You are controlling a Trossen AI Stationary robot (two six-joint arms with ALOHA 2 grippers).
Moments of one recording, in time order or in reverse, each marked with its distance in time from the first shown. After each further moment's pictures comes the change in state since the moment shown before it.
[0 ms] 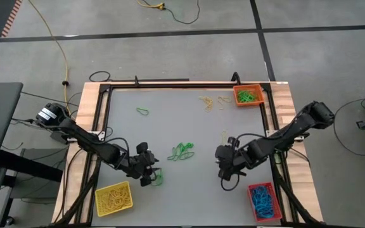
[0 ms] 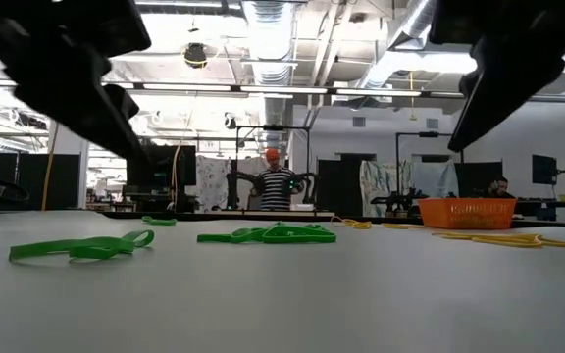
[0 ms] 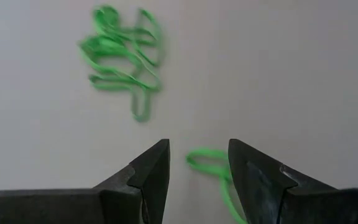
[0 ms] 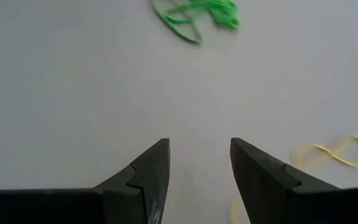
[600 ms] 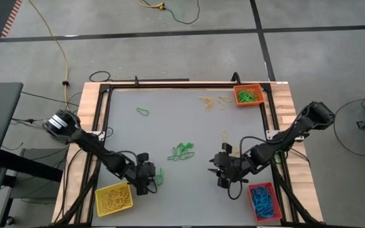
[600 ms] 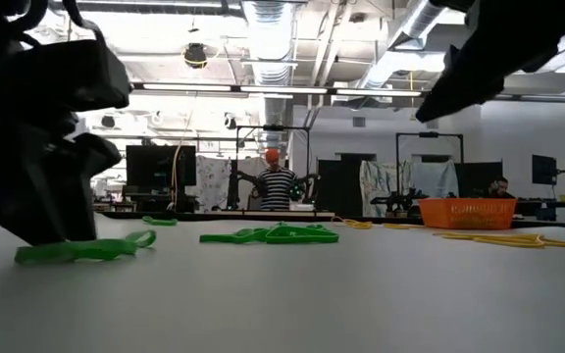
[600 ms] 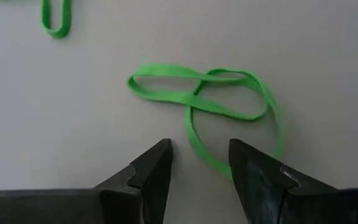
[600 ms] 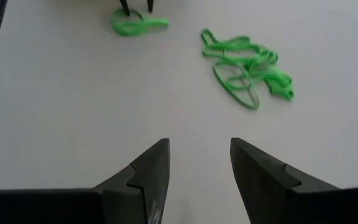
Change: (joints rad) left arm -0.063 0.226 0.022 -0.001 0.143 -0.039; right arm 0.068 0.000 -0.082 0.363 0.096 -0.159
